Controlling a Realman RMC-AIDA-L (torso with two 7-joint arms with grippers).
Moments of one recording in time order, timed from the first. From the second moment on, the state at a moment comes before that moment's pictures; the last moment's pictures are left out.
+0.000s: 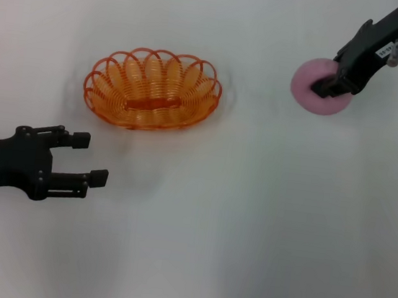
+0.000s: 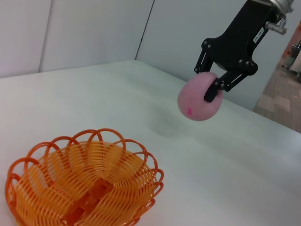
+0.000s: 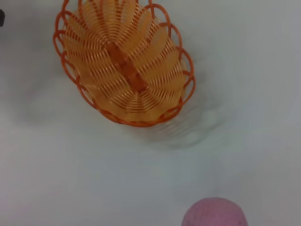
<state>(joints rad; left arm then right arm) -0.41 -2.16 0.47 0.78 2.30 1.73 -1.34 0.82 2.08 -1.05 -1.21 -2.74 -1.72 2.13</state>
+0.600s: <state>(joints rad) -0.42 -2.16 0.47 0.78 2.30 1.73 -1.34 0.78 2.09 -1.05 -1.17 -2.49 -1.56 2.04</state>
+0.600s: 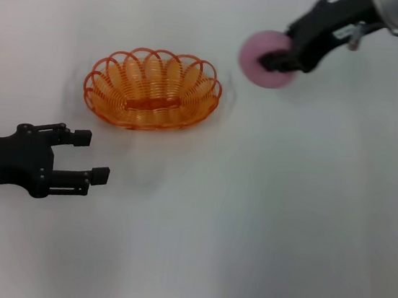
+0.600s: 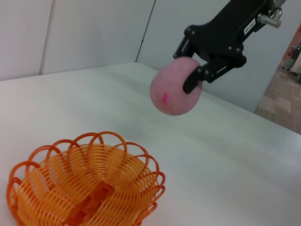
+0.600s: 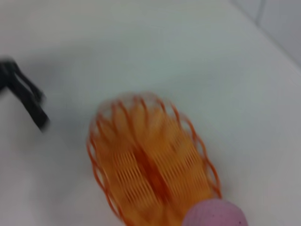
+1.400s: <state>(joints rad) -0.42 -2.16 0.46 0.77 2.27 1.70 -1.34 0.77 2.11 -1.28 -0.51 -1.48 -1.08 1.23</state>
